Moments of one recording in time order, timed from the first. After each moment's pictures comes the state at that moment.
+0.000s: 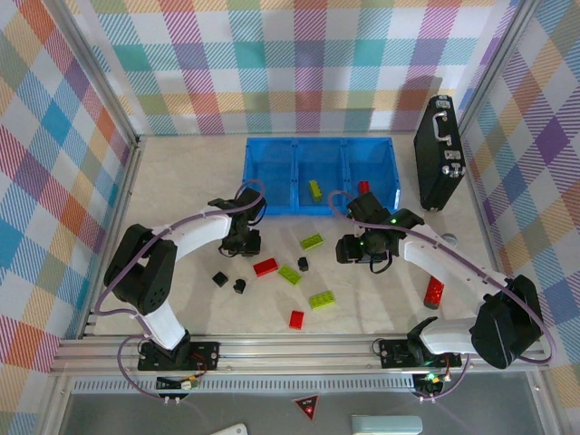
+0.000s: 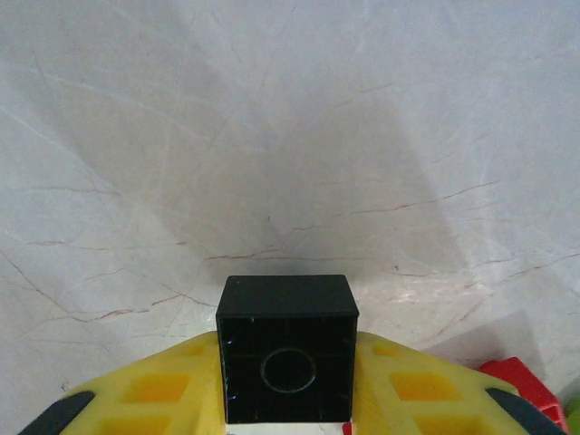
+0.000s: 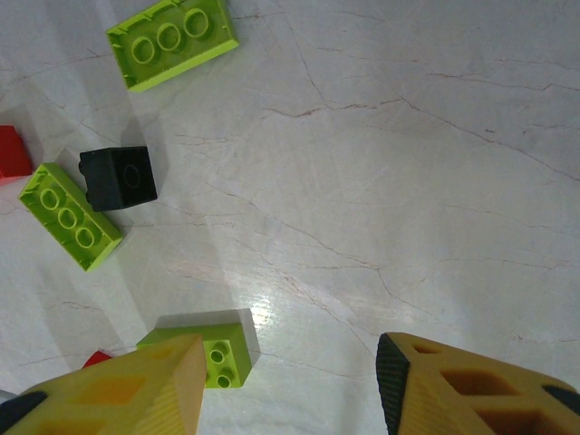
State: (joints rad) left arm -0.52 1.70 1.09 -0.78 -0.05 -0.50; right arm 0.61 1.29 0.99 -0.92 -0.08 0.49
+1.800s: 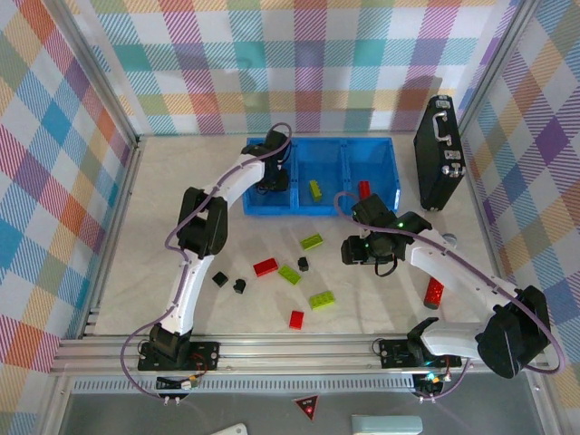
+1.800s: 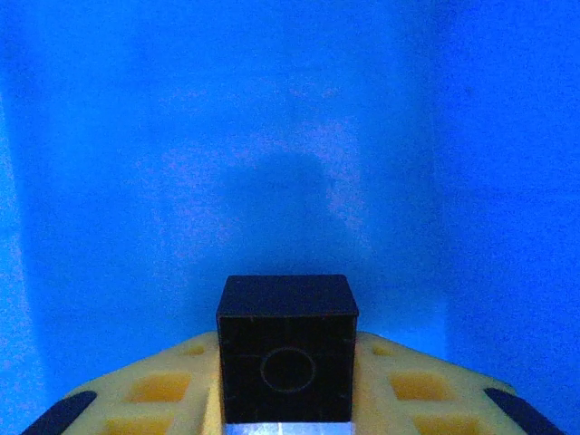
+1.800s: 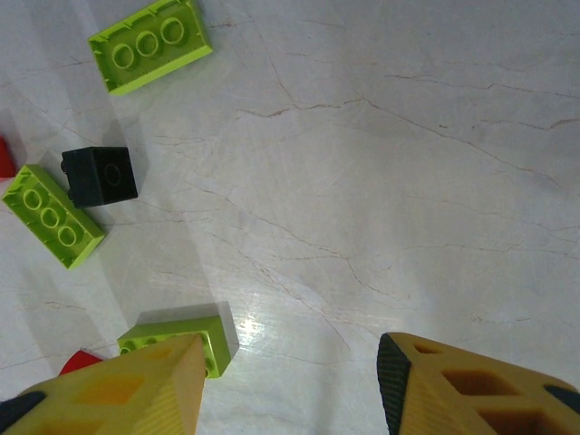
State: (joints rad) left arm -0.44 2.44 2.17 -0.88 -0.10 -0.34; right arm 0.61 1.23 0.98 -0.96 -0.03 0.49
